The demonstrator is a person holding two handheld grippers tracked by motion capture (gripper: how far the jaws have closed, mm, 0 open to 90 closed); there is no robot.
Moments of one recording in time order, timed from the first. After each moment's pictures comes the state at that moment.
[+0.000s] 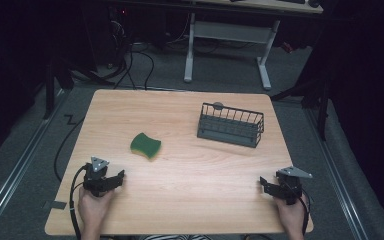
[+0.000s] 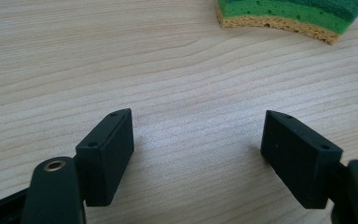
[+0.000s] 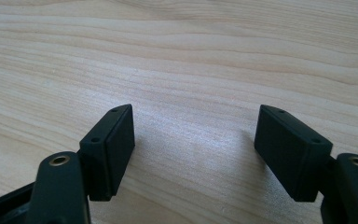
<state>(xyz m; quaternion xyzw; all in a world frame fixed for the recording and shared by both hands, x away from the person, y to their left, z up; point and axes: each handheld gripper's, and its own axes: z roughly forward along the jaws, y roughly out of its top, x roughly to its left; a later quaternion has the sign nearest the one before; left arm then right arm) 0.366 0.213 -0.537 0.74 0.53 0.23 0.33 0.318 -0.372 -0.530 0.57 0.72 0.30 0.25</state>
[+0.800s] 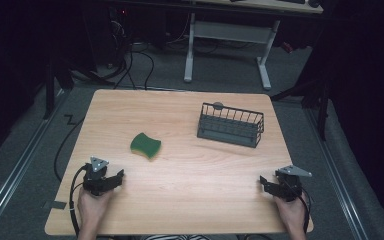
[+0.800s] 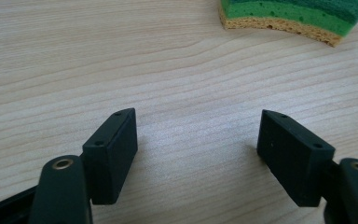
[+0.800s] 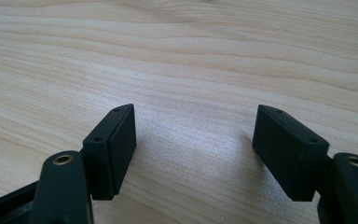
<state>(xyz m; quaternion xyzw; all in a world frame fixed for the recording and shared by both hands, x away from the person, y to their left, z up) 0.366 0.213 -0.537 0.74 0.53 0.23 0.34 0.321 -0.373 -0.529 0.57 0.73 0.31 0.25</state>
